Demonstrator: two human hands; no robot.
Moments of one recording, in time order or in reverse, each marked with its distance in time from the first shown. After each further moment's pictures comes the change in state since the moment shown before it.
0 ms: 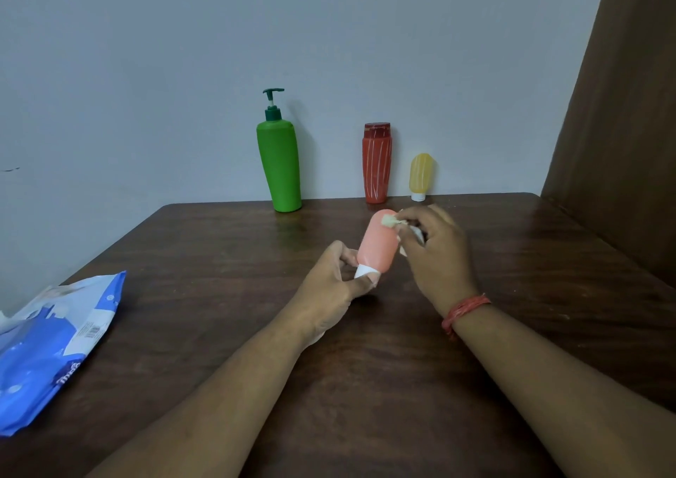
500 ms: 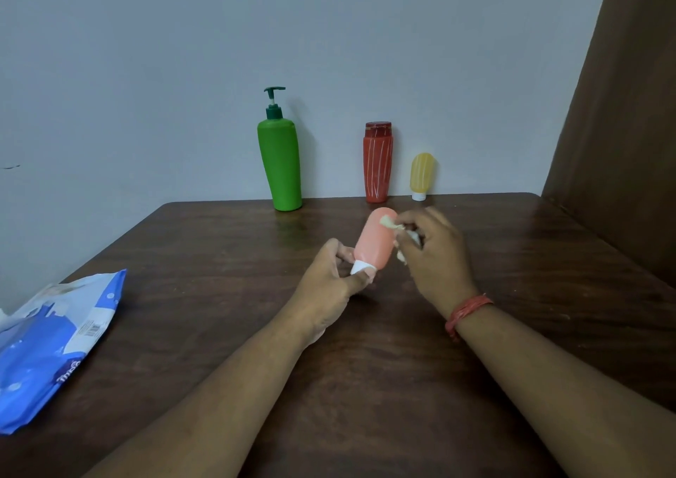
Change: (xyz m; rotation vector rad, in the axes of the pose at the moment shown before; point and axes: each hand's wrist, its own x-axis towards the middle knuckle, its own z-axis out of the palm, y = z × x) left_hand 0.001 -0.002 -0.001 -0.020 0.050 0.003; right_hand -0.001 0.003 0.000 -0.057 -0.089 -0.010
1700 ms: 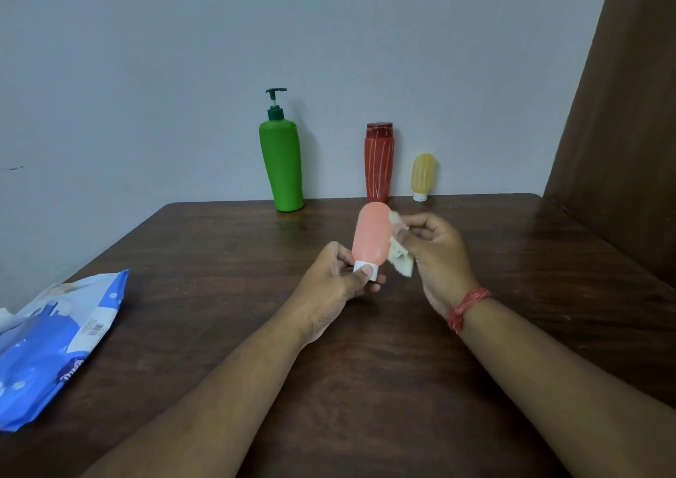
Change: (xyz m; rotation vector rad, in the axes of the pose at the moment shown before) left_hand -0.001 0.001 0.001 -0.198 -0.058 -0.017; right_hand 0.001 -0.003 0.009 0.702 -0.013 0.510
